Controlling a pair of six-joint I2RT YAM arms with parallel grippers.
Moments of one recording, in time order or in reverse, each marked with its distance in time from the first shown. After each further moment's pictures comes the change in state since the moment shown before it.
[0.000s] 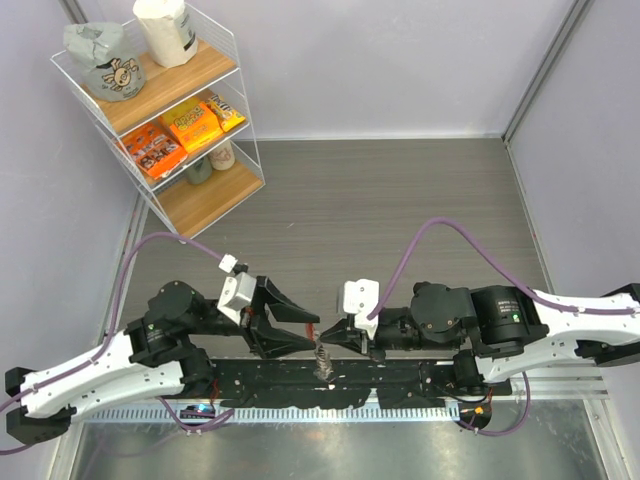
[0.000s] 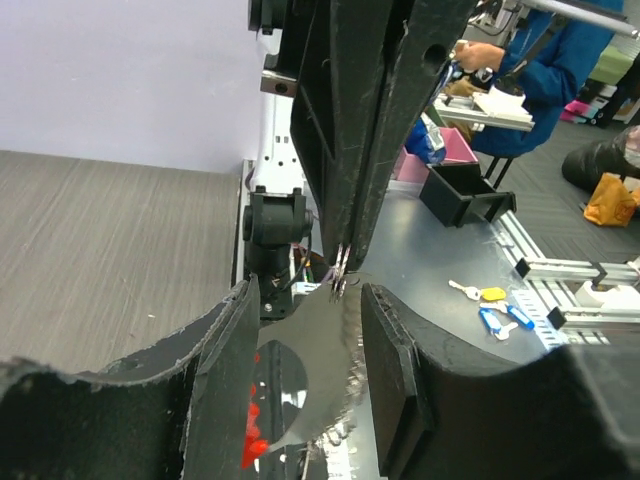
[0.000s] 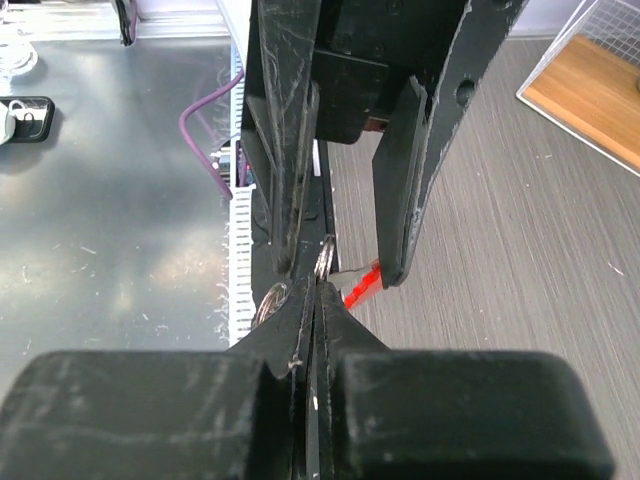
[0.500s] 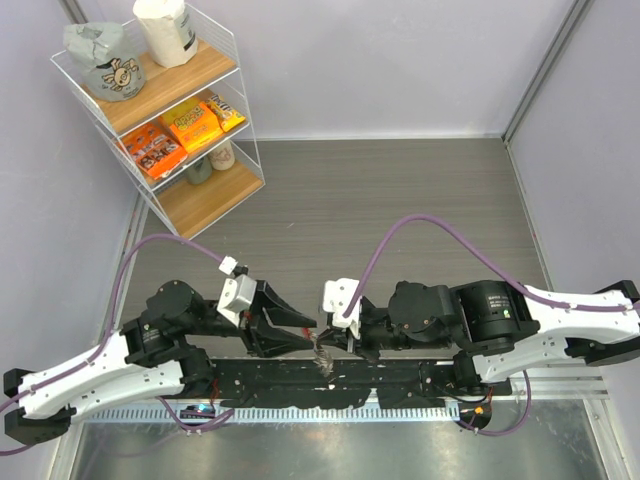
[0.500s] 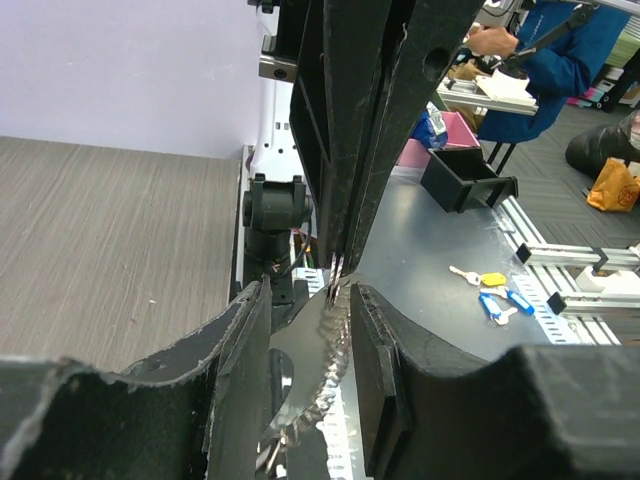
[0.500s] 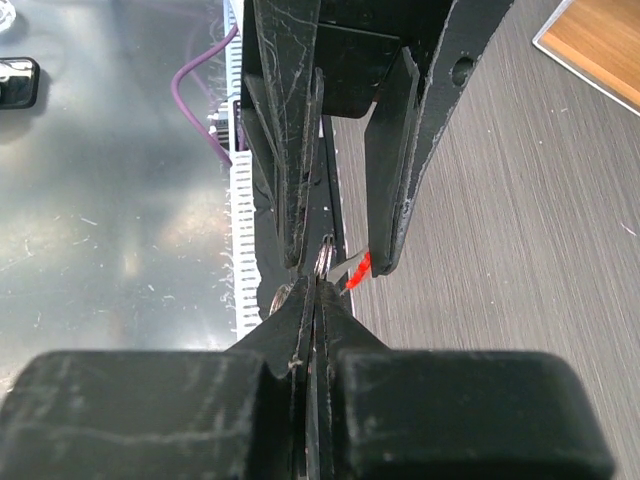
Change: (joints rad) left arm 0.000 0.001 0.021 -0.086 0.014 0.026; right arm 0.000 0.106 0.141 -0.160 -0.002 0.042
